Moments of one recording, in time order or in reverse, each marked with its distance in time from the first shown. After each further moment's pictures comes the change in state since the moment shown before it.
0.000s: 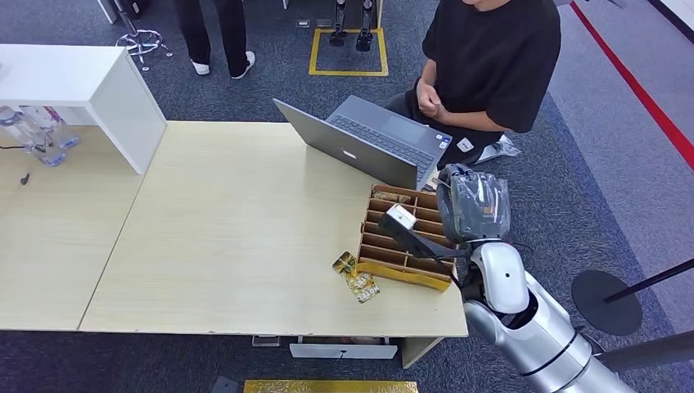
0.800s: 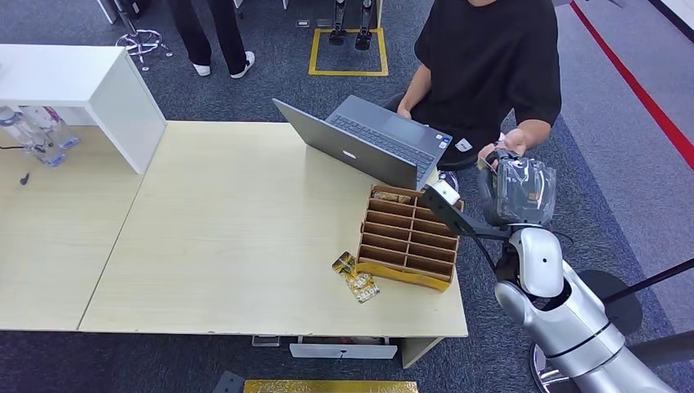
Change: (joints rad) left arm -0.017 -0.008 -0.042 0.000 0.000 -0.005 0.013; right arm -0.009 -0.086 -0.095 0.076 -0.043 -0.085 0.003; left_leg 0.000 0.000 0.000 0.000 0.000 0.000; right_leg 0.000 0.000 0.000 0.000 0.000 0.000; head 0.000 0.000
